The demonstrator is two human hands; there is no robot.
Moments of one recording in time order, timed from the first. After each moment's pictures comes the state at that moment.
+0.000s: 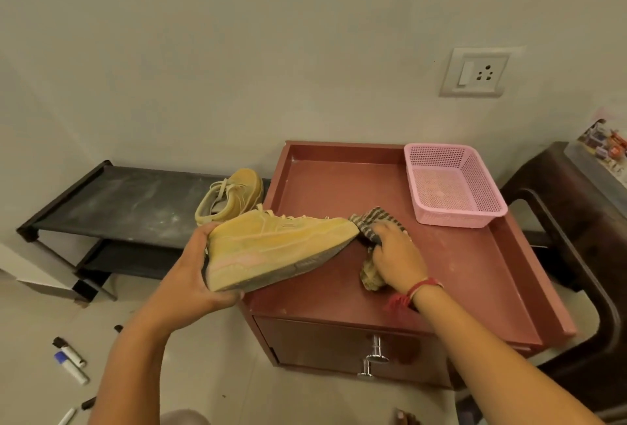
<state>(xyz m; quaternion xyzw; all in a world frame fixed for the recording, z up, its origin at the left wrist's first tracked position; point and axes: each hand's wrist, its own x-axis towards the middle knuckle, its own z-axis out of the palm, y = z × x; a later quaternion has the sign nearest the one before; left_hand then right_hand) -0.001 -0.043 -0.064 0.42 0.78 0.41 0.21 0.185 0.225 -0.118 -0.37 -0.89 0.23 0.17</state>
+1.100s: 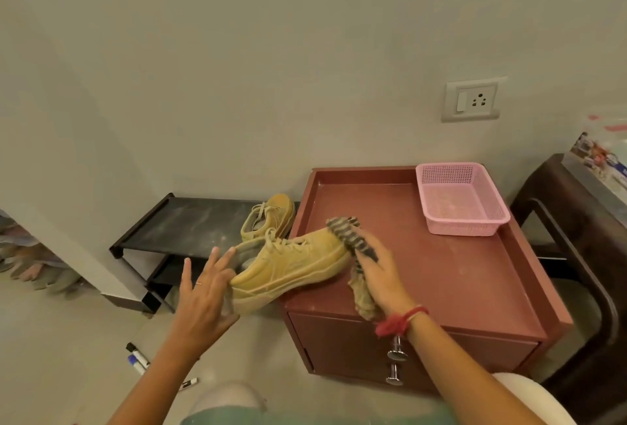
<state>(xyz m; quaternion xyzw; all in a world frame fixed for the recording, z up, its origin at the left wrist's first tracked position) 0.005 -0.109 -0.076 0.54 0.82 0.10 -0.18 0.191 0.136 -0.071 -0.24 -0.66 0.63 0.32</state>
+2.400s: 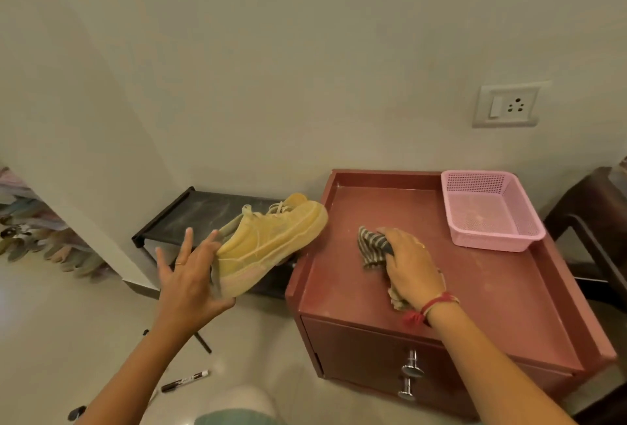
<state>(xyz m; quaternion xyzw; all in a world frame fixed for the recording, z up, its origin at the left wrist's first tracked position) -0.013 -0.120 -0.044 0.42 0.88 0.11 -0.19 0.181 0.188 -0.078 -0.25 -0.90 0.25 0.24</state>
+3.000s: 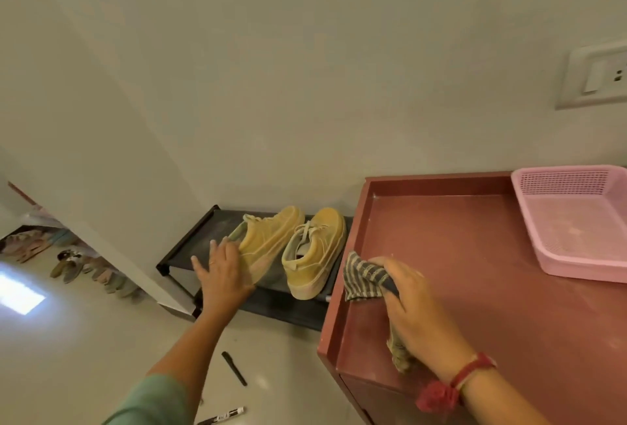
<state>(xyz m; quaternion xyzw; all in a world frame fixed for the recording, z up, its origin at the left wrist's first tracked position) -0.154 -0.052 -0.106 0.24 0.96 -0.01 -0.14 0.120 0.150 -0.084 -0.18 -0.86 0.40 0.26</state>
